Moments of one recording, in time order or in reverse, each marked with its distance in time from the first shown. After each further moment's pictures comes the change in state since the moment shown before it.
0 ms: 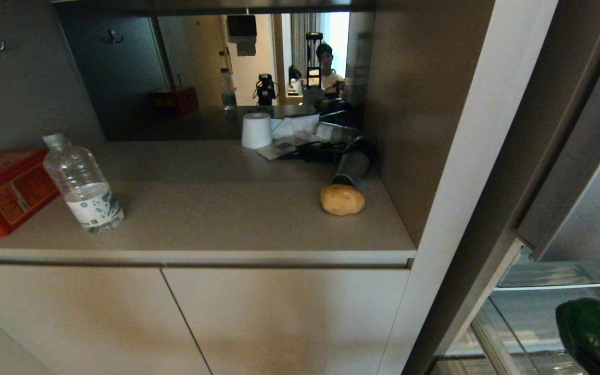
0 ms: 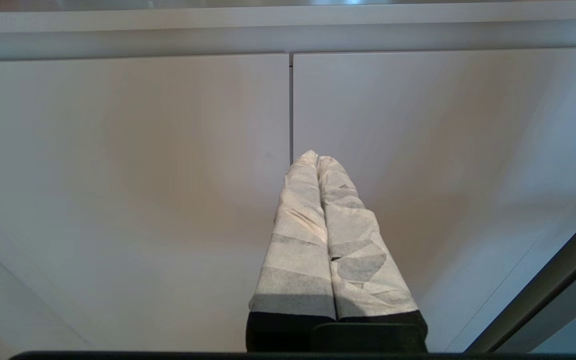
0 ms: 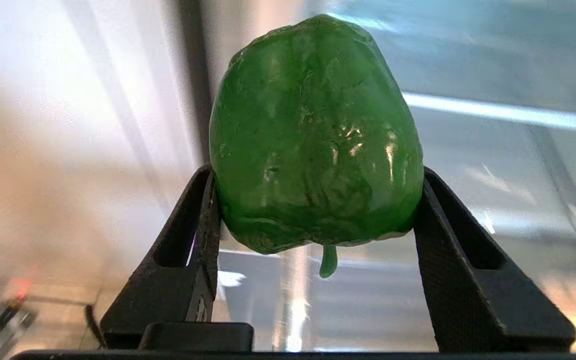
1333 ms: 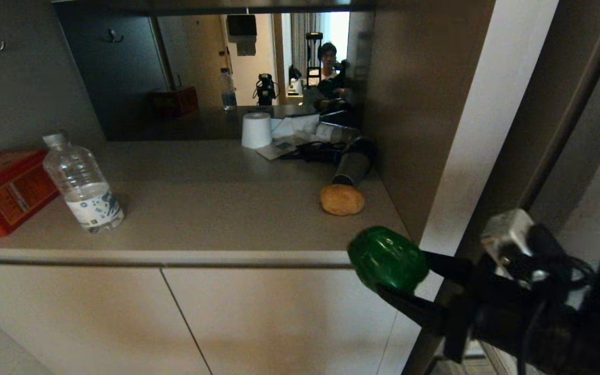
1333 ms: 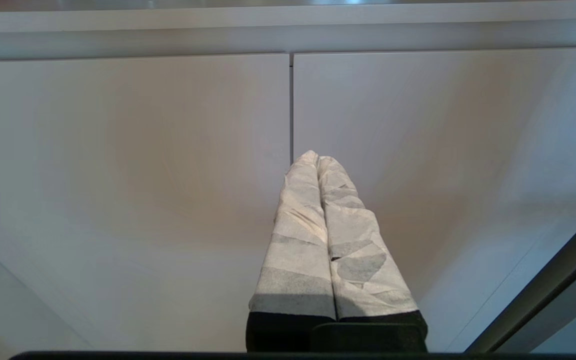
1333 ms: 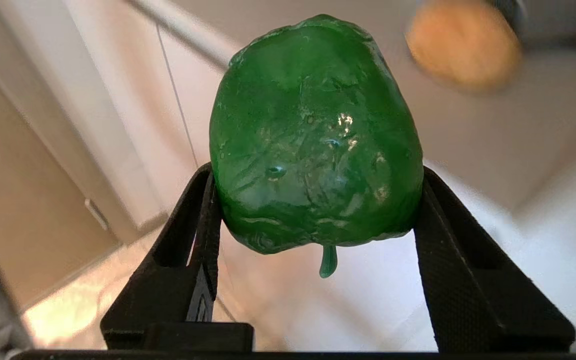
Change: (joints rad) left arm 0.000 0.000 0.000 0.000 0.000 0.000; right arm 0.705 0.725 -0.439 -0.430 0.081 0.046
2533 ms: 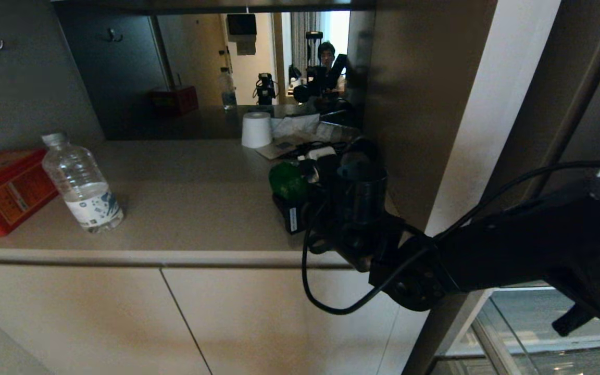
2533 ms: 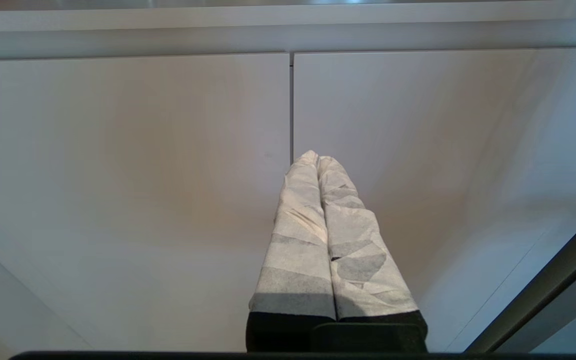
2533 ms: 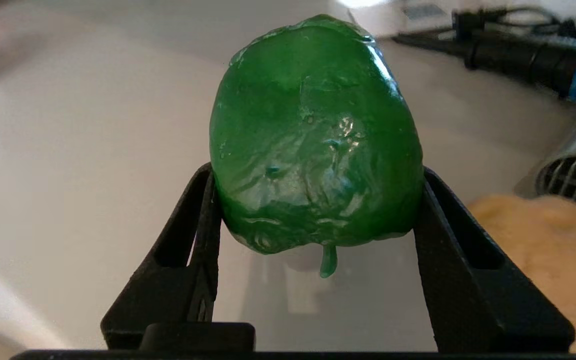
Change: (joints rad) left arm 0.000 0.000 0.000 0.000 0.000 0.000; right arm 0.023 0.714 -0.904 0.081 -0.268 0.055
